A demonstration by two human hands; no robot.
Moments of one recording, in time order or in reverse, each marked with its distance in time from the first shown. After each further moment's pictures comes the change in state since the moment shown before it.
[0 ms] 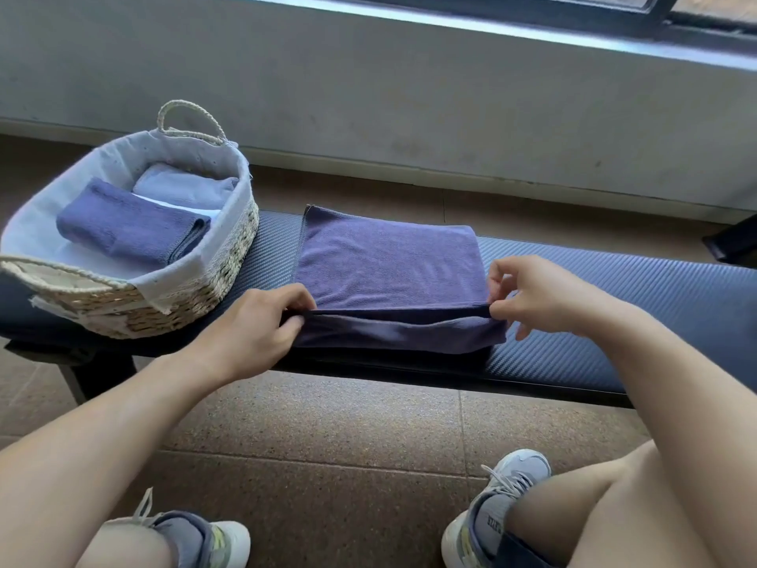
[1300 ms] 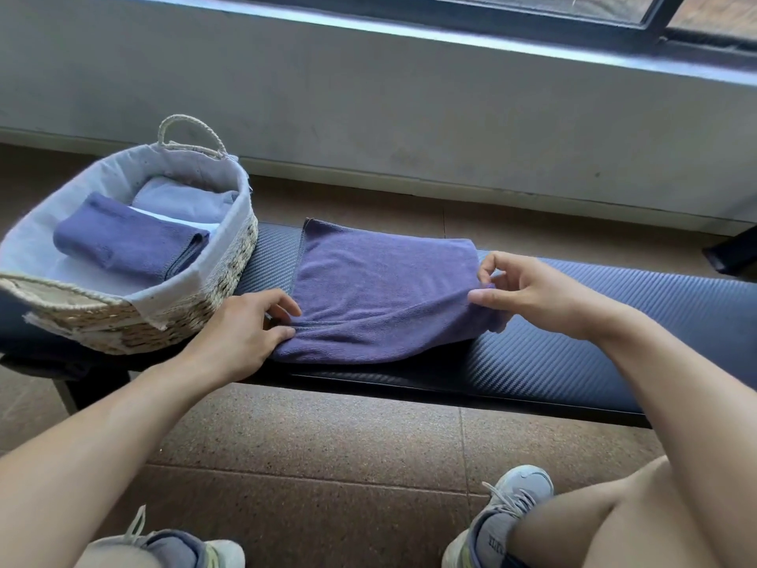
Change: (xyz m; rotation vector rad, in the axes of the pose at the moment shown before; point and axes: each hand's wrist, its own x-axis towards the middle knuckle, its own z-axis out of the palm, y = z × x) left_hand 0.009 -0.004 -0.008 -0.018 0.031 -0.232; right_hand 0.025 0.012 -0.004 0.422 -0.121 -0.267
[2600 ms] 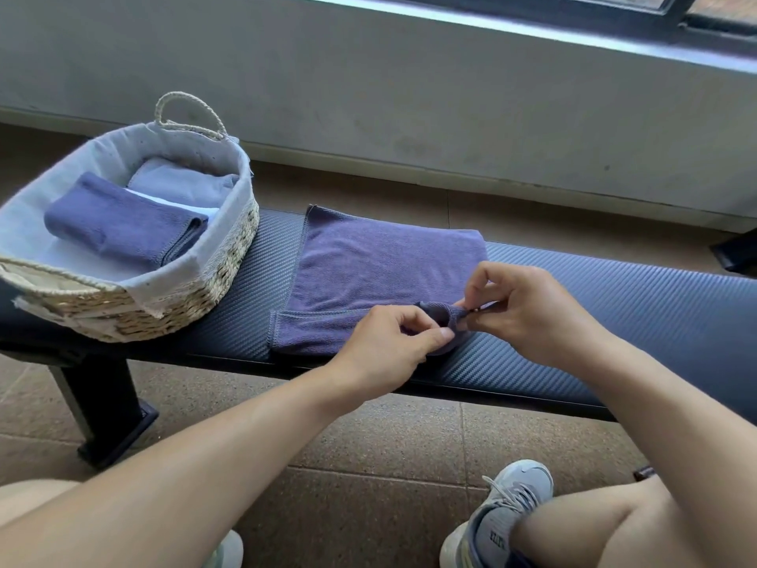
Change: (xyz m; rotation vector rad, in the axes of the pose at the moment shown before) left_hand -0.016 0.124 0.074 -0.701 -0.261 -0.040; right_hand -0.024 -0.024 0.046 -0.294 0.194 -0.078
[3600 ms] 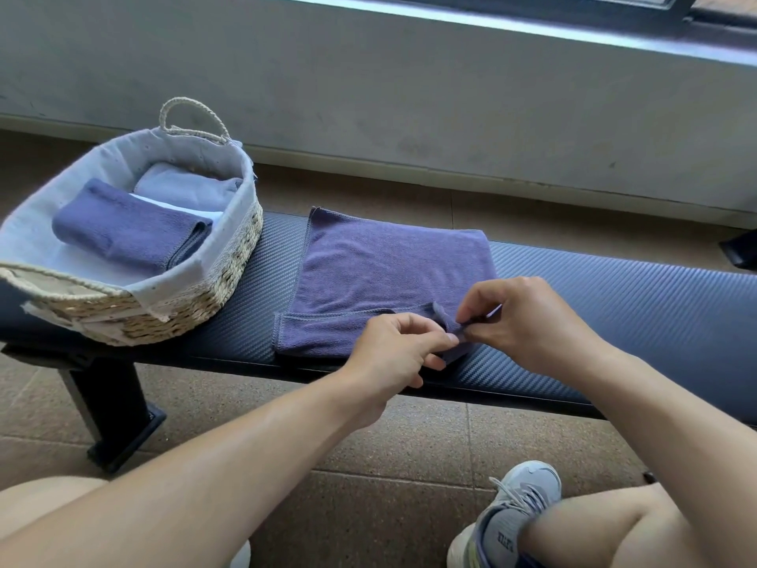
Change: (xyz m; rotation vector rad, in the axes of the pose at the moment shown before) left_hand -0.002 0.000 0.011 -0.337 0.025 -0.188; right_hand -0.001 0.001 0.008 -0.207 0.010 -0.014
